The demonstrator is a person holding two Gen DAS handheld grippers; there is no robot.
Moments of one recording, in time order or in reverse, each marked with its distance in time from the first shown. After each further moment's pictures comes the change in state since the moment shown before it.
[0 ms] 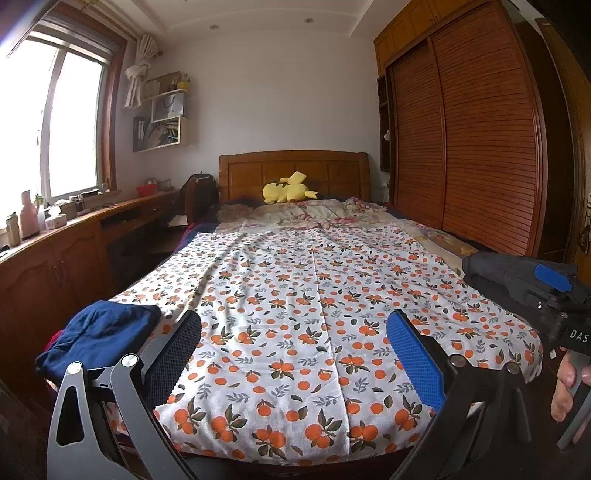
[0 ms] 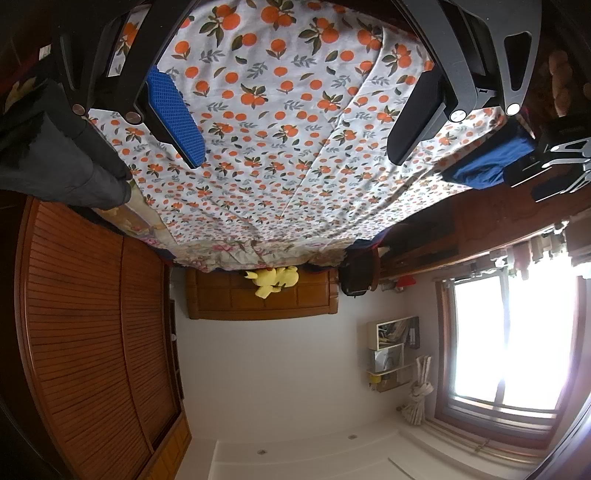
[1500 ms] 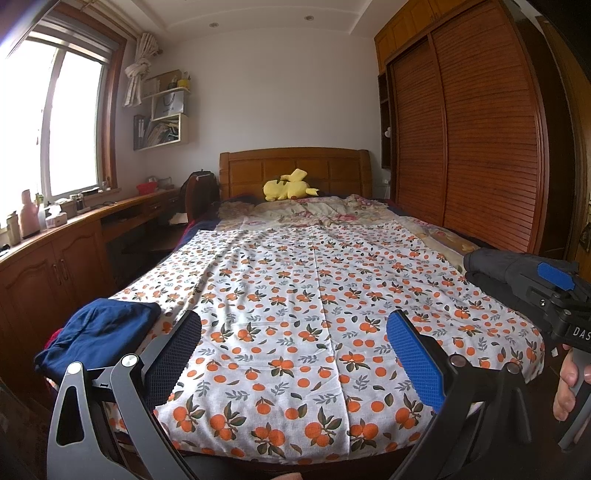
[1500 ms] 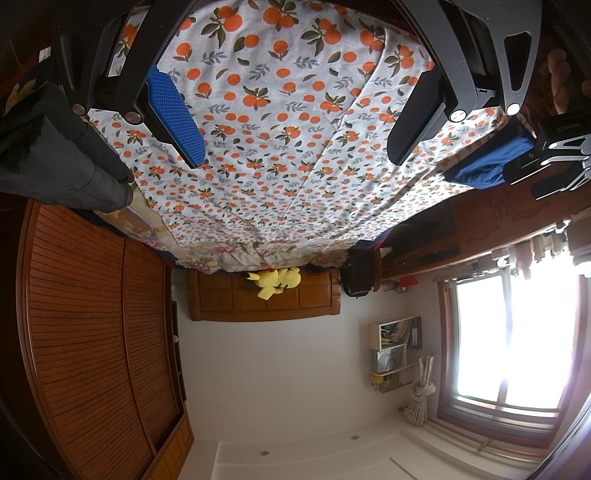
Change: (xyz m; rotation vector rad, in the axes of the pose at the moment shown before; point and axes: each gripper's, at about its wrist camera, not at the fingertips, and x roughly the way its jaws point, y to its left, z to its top) left arm 0.005 0.000 -0.006 0.001 0.009 0.002; right arm 0.001 0.001 0.000 0.001 0.004 -0.003
